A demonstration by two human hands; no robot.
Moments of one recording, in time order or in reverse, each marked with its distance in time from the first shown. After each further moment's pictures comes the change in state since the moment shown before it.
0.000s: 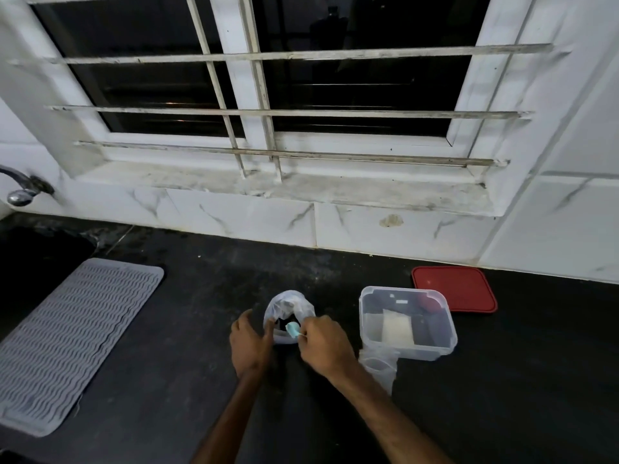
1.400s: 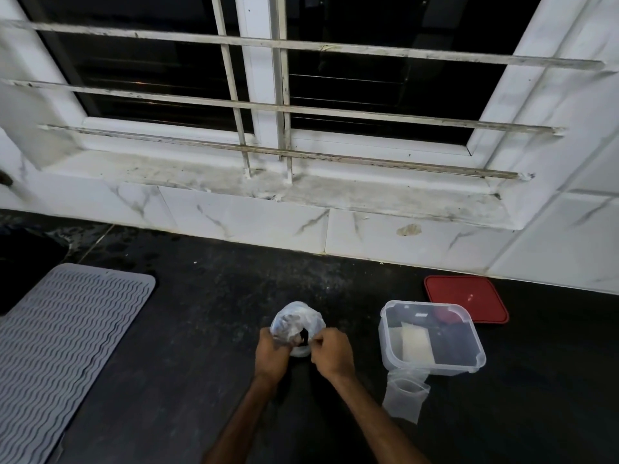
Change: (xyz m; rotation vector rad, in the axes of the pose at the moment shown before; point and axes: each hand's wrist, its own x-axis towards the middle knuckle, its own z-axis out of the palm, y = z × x) left_hand 0.083 -0.076 0.056 -0.387 -0.418 -0.101; right_hand 0.059 -0.014 0.061 0.241 0.070 0.356
